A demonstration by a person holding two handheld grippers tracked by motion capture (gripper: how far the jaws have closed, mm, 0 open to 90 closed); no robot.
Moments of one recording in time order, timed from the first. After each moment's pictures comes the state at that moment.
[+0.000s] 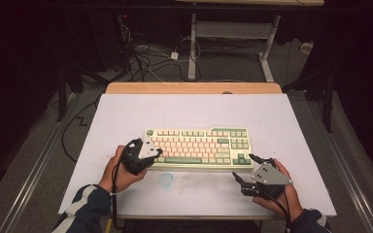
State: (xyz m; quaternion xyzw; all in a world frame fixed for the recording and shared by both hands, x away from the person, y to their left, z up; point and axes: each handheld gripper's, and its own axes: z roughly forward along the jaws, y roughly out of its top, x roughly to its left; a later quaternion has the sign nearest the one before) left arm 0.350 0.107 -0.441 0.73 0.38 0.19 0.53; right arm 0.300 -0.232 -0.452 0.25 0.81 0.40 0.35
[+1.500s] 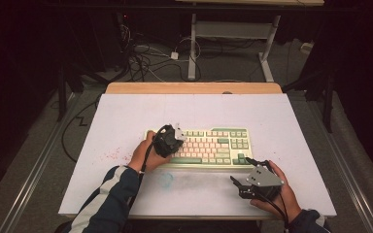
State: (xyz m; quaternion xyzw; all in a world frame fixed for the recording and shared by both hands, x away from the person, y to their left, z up) left arm 0.412 0.045 -0.466 0.77 0.39 0.18 0.47; right arm 0.300 -0.227 -0.460 0.23 0.83 0.37 0.35
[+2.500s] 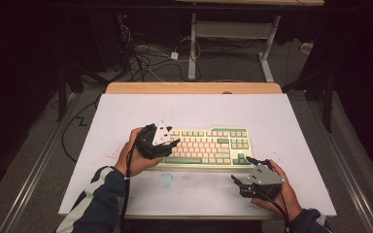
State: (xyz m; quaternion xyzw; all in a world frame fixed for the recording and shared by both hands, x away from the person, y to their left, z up) left arm 0.379 0.080 -0.425 0.70 0.34 0.24 0.58; right arm 0.304 -0.229 -0.461 0.24 0.83 0.37 0.34
